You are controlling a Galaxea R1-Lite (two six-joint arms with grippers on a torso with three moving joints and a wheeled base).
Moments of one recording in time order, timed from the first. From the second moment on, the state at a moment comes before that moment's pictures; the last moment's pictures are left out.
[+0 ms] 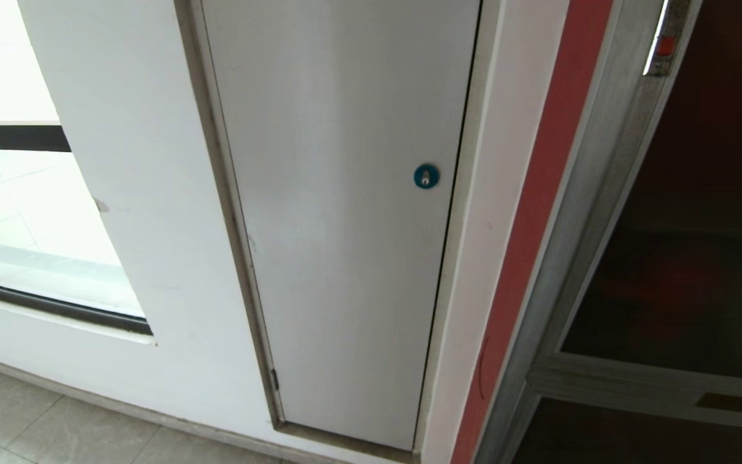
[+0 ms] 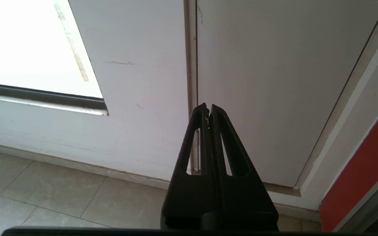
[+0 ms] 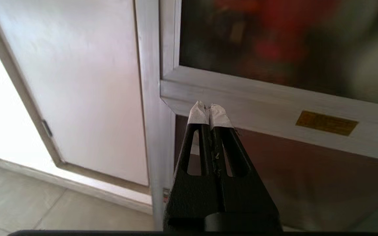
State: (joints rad) left arm 0.00 0.00 0.00 -0.02 -0.01 0.01; right arm -0.01 0.00 0.00 0.00 0.00 -0.04
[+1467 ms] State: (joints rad) left arm 0.00 0.00 0.00 -0.02 -0.01 0.01; right arm -0.01 0.00 0.00 0.00 0.00 -0.03
